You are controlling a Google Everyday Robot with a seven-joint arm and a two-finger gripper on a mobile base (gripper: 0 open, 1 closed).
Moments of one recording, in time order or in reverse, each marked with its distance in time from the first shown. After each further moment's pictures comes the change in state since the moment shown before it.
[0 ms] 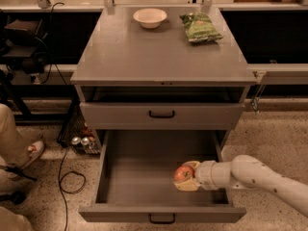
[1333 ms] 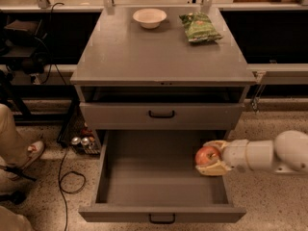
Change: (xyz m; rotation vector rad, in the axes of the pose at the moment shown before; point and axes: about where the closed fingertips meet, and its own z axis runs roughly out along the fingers) arm -0.072 -0.006 -0.144 0.029 -0.028 -0.114
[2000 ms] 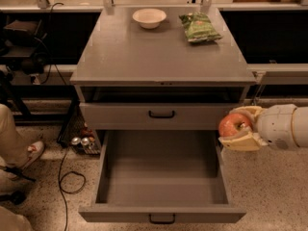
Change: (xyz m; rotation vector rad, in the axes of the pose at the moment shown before) arm -0.122 0.001 -0.147 0.185 0.020 -0.090
